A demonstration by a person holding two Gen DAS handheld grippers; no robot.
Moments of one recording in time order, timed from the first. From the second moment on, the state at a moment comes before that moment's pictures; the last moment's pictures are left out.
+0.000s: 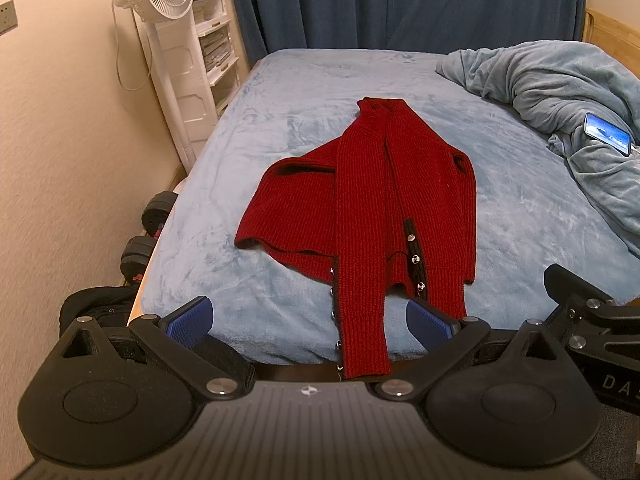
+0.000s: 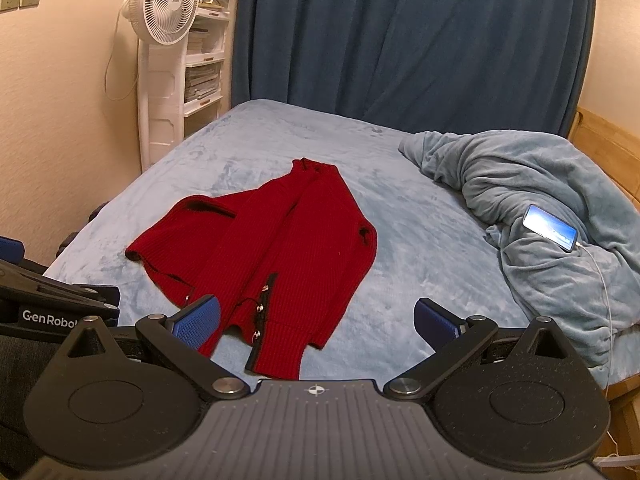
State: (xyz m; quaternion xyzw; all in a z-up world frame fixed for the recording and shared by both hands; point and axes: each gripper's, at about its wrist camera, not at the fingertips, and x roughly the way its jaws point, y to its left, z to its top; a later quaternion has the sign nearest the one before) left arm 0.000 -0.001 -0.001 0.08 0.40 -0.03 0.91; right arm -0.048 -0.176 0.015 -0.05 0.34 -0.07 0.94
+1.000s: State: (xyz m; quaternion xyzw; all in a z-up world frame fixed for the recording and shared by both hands) left arm -0.001 -0.001 -0.002 0.08 0.40 -0.03 0.91; right arm -0.047 -0.176 0.016 -0.06 0.34 -0.07 0.94
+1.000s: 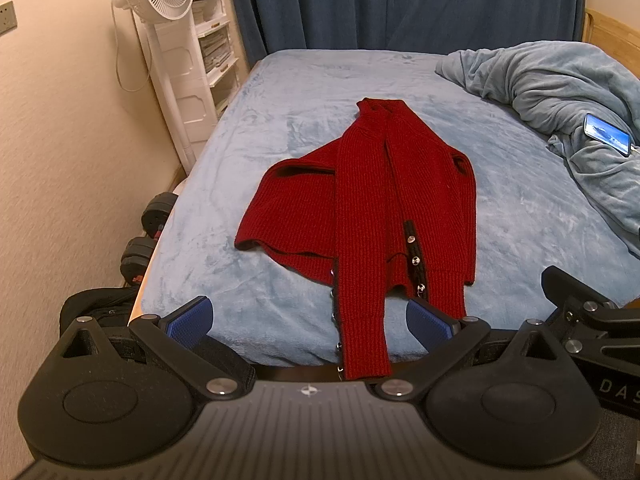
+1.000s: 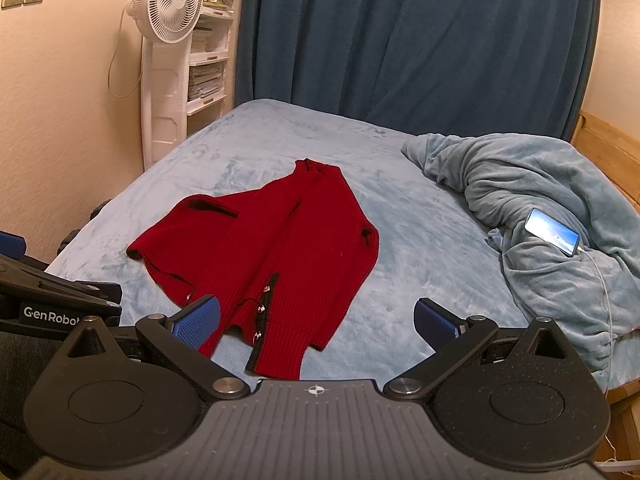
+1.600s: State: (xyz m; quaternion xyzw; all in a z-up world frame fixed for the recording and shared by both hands) left arm 0.003 0.002 -0.007 0.08 0.40 -0.03 0.91; right arm -0.046 -0.175 0.013 -0.05 0.35 -0.07 0.93
